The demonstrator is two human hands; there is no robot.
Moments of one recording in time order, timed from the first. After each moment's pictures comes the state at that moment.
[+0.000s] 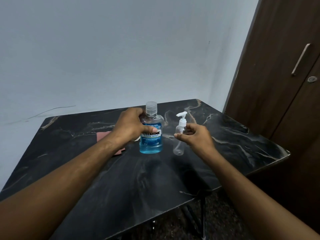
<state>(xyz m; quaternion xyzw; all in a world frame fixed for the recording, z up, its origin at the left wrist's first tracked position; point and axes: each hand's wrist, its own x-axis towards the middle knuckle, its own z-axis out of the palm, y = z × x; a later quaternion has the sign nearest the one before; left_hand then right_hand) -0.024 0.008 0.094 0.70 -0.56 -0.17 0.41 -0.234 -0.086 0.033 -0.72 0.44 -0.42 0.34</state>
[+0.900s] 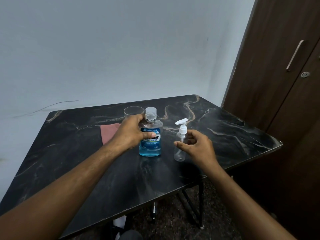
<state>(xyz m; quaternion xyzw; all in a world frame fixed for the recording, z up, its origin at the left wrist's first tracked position) -0.028 0.046 0.064 0.67 -0.59 -0.20 0.40 -0.250 -0.016 0.013 -0.72 0.44 -0.44 0.31</state>
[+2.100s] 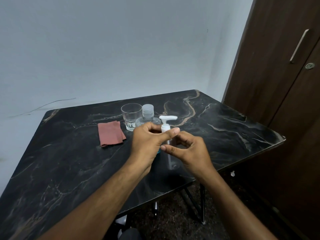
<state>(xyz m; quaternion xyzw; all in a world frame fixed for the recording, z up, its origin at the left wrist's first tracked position) -0.107 0.065 0.049 0.52 -0.38 -0.37 0.67 -0.238 0.018 0.020 -0.72 0.27 -0.46 0.43</state>
